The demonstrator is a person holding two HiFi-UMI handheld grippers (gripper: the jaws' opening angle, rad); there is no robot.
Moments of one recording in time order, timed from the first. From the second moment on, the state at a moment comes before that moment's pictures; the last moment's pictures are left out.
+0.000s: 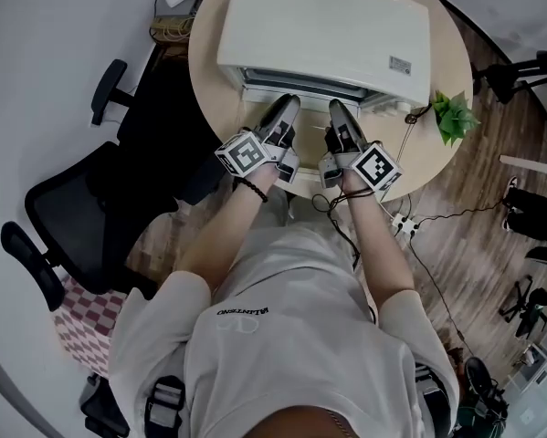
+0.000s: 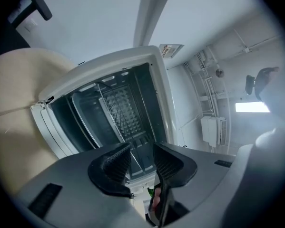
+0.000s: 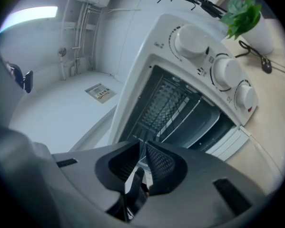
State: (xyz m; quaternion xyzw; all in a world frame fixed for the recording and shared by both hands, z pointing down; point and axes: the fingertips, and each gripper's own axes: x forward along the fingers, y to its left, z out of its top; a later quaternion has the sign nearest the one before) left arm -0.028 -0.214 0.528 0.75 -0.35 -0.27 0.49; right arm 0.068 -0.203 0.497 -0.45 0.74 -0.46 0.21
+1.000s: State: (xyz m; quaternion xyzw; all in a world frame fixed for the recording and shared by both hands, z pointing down) left arm -0.019 -0.285 0.560 0.68 -0.35 -0.35 0.54; right arm 0.087 -0.266 0.552 -0.44 0.64 -0.54 0.32
